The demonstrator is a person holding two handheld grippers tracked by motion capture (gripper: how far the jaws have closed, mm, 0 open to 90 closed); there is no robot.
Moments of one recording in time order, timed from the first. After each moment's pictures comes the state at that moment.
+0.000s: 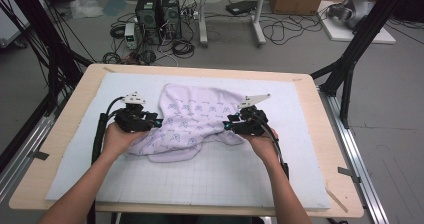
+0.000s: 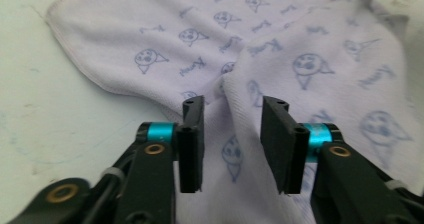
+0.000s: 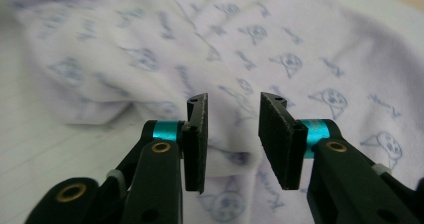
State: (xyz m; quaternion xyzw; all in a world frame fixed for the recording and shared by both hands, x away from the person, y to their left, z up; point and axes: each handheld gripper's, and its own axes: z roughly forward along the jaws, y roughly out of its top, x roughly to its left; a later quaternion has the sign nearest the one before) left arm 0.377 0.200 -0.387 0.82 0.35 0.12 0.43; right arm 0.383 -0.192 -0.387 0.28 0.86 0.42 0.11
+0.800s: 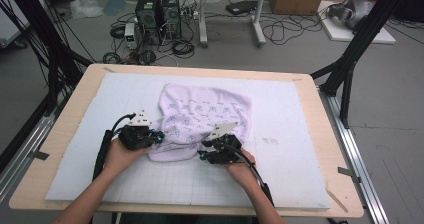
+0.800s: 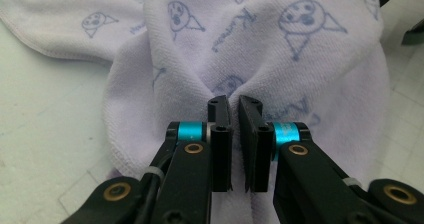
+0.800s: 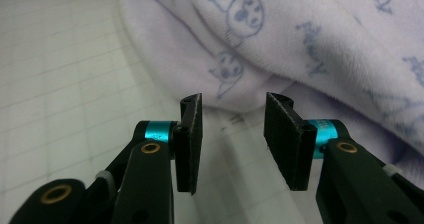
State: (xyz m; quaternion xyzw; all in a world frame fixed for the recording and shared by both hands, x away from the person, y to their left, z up) left arm 0.347 0.182 -0.418 0.85 0.30 0.13 0.40; right arm 0.331 -0.121 -0.431 0.21 0.89 0.40 0.08
